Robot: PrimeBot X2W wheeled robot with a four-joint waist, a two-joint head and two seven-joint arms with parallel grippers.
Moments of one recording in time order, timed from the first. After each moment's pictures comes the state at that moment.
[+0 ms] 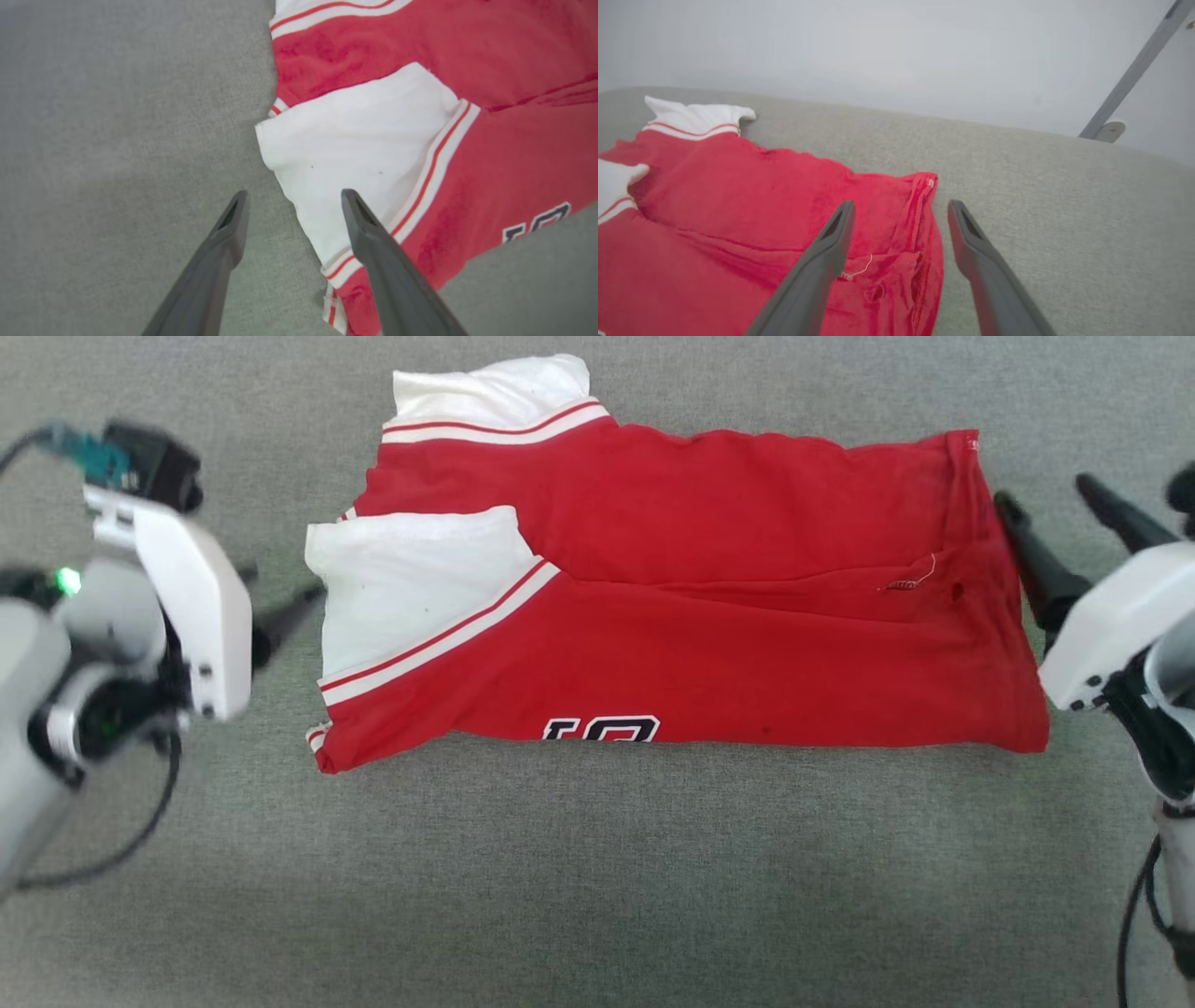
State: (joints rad) left arm -0.96 0.84 -0.94 0.29 -1.18 0.03 0.51; right arm -0.51 -0.33 0.03 0.07 0.38 0.13 0.45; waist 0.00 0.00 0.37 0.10
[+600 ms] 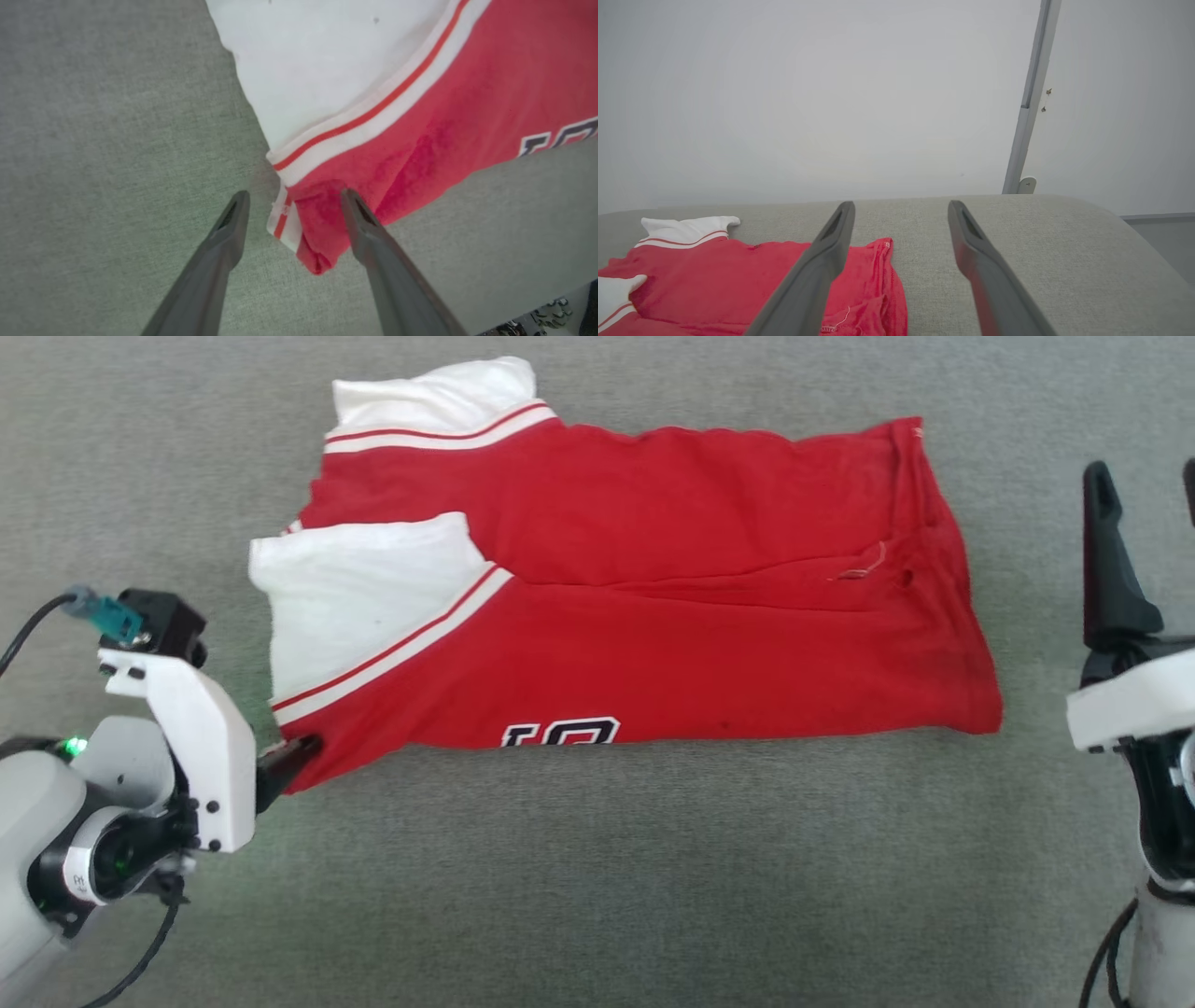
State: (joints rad) left arm -0.72 0.97 -0.95 0.06 -1.29 0.23 0.52; right arm -0.34 -0.08 -0.19 -0.22 0.22 0.13 0.25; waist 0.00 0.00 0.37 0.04
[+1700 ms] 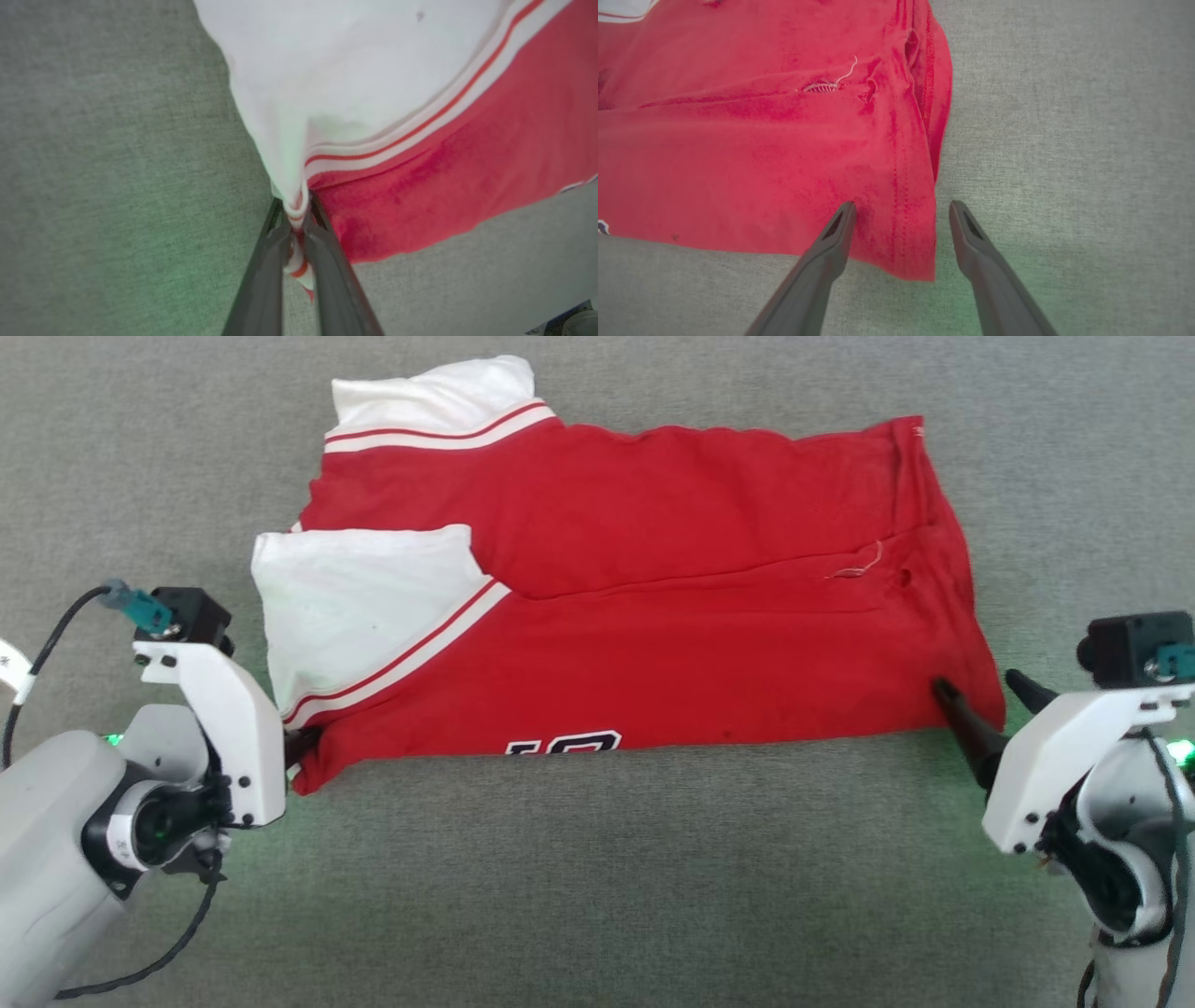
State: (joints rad) left arm -0.74 0.84 -0.96 0.27 -1.32 0.15 0.55; right arm -0.22 -0.10 -0.10 -0.13 0.29 0.13 0.71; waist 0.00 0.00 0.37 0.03
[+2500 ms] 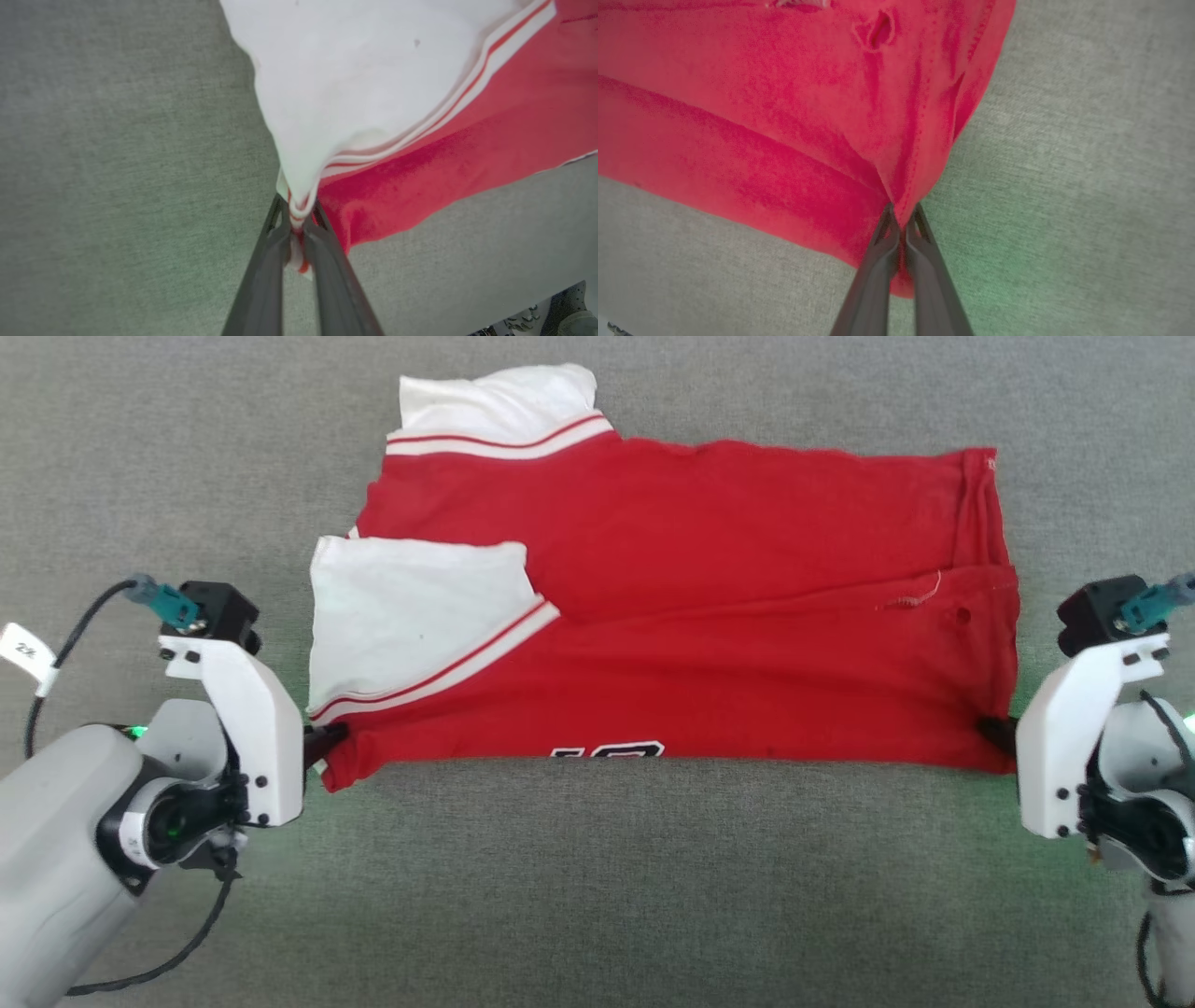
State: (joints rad) left arm -0.77 0.81 -0.97 0.27 -1.31 0.13 0.54; right arm -0.36 -0.31 0.00 0.03 0.43 0.13 1.04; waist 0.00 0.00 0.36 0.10
